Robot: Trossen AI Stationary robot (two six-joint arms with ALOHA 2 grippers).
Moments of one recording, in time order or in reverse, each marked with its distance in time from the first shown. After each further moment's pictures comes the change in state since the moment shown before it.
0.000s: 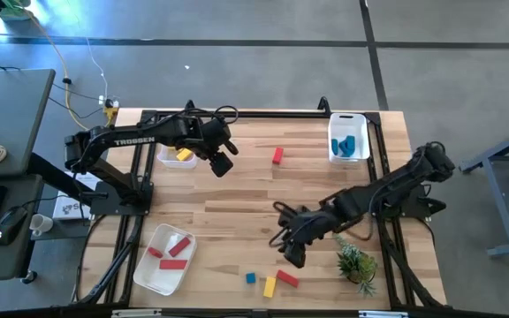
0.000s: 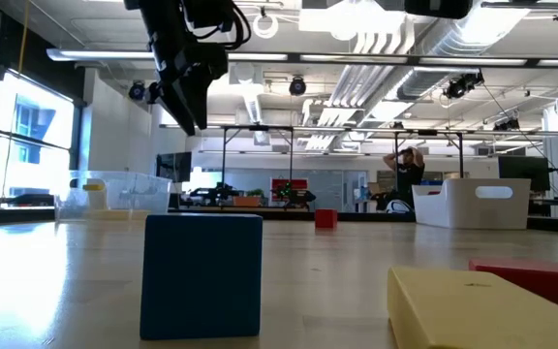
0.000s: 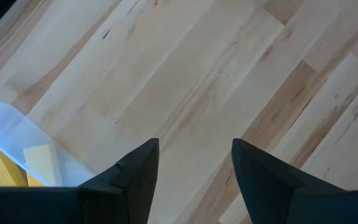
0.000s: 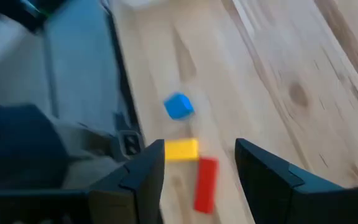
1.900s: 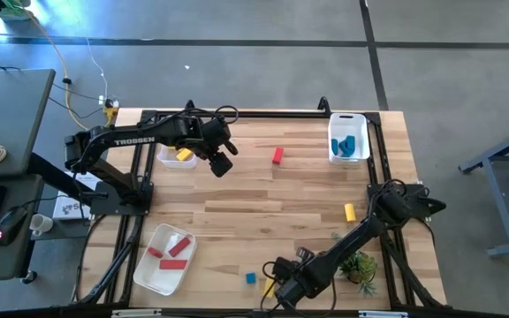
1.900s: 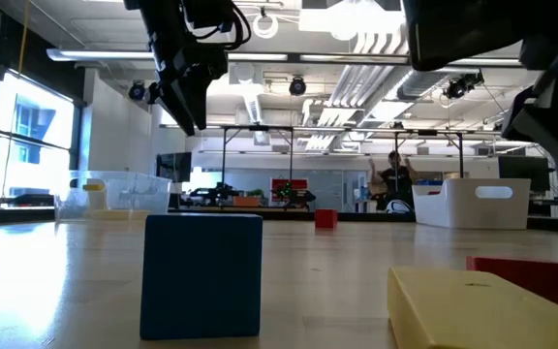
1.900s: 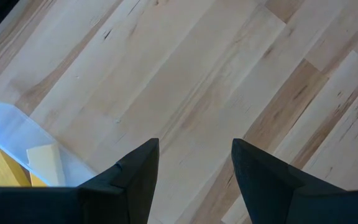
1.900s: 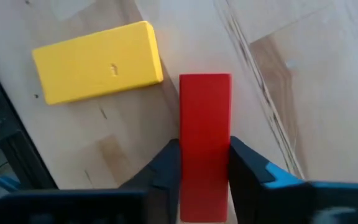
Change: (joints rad) left arm 0.000 0.000 0.000 -0.004 -0.002 0.012; right arm 0.238 0.559 0.174 -0.101 0.093 0.254
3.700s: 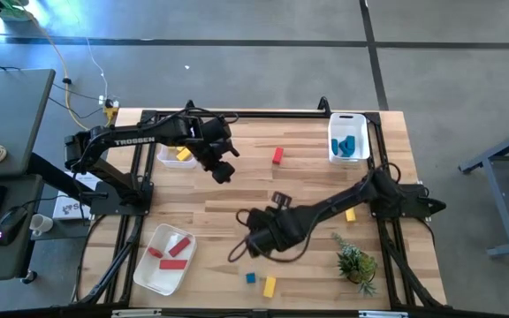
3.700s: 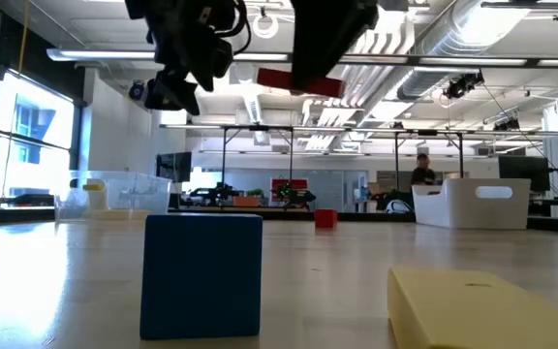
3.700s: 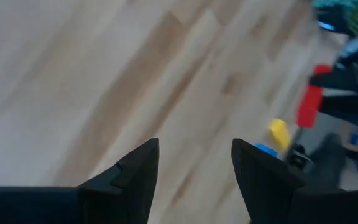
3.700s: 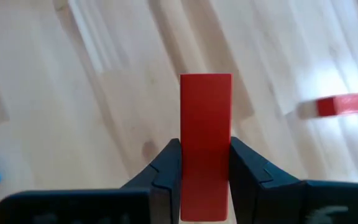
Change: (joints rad) left arm 0.000 0.000 -0.001 0.035 0.522 -0.151; right arm -0.293 -0.051 0.417 -0.469 0.379 -0.458
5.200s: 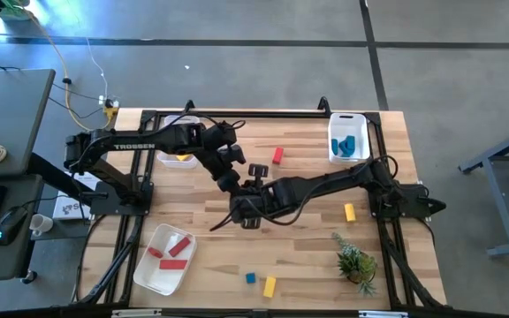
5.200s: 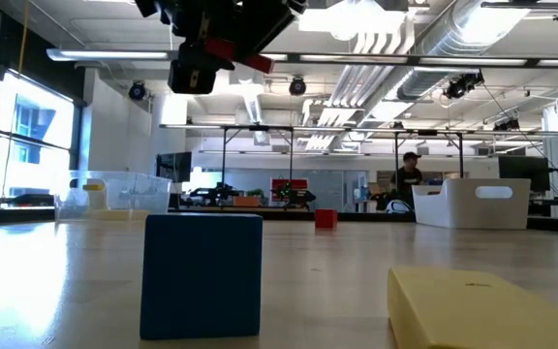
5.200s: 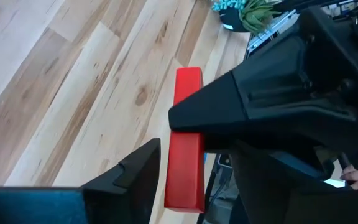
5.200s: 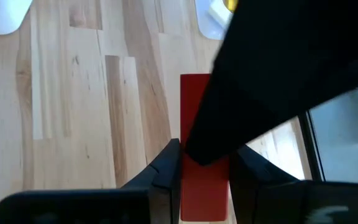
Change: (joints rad) left arm -0.103 0.000 0.000 0.256 0.173 -0.107; right arm -0.153 0.001 0.128 0.151 0.080 -0.542
